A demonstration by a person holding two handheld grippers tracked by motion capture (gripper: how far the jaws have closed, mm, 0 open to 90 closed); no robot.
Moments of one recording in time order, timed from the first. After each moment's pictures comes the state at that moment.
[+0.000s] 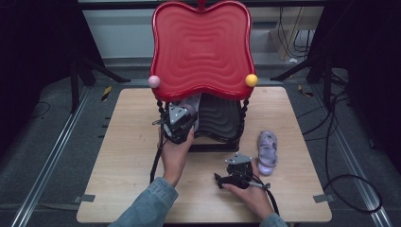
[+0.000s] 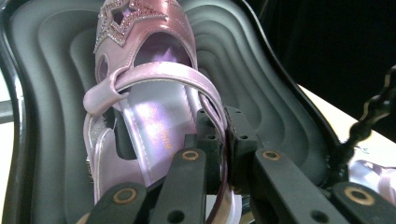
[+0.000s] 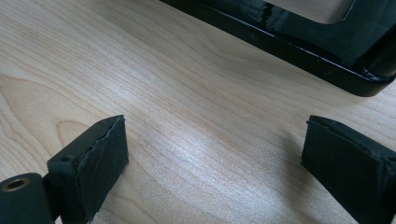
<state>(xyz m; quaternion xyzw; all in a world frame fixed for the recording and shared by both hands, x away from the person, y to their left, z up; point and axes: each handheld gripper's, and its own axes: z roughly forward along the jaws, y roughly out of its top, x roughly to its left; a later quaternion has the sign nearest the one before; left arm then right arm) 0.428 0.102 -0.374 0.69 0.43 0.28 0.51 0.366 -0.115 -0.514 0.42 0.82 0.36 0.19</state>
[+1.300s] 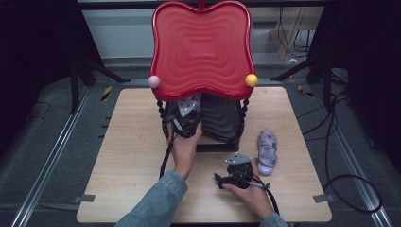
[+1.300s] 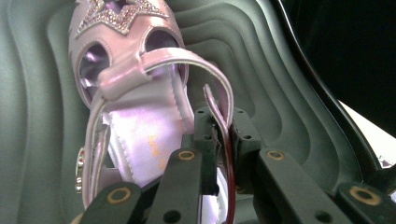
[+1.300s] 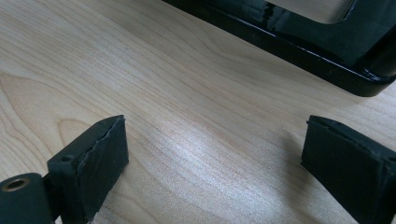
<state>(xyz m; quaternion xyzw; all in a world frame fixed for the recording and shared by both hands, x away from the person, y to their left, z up) 0.457 0.079 -0.388 0.68 0.46 0.27 0.49 0.366 -0.116 -0.514 0.41 0.82 0.36 0.19</state>
